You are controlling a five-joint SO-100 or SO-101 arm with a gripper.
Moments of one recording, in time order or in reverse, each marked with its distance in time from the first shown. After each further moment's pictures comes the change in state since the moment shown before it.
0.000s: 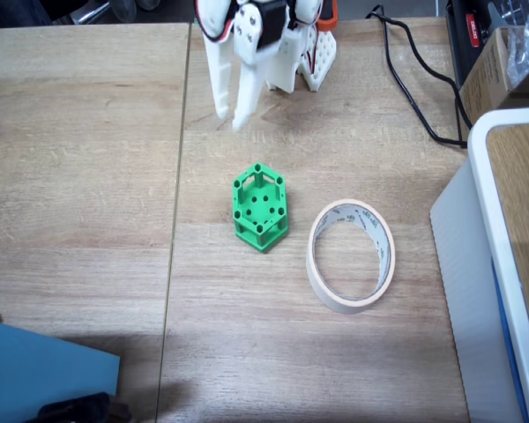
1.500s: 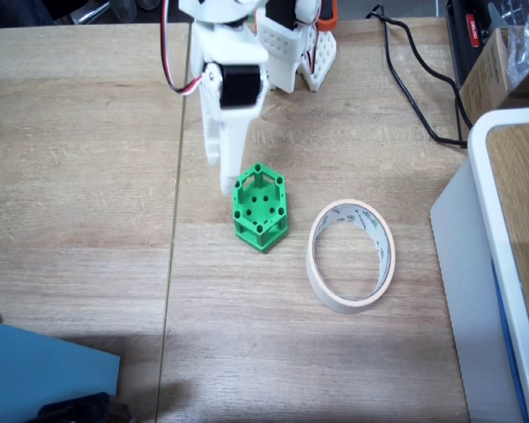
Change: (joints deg) arm -0.1 -12.1 4.5 -17.3 27.1
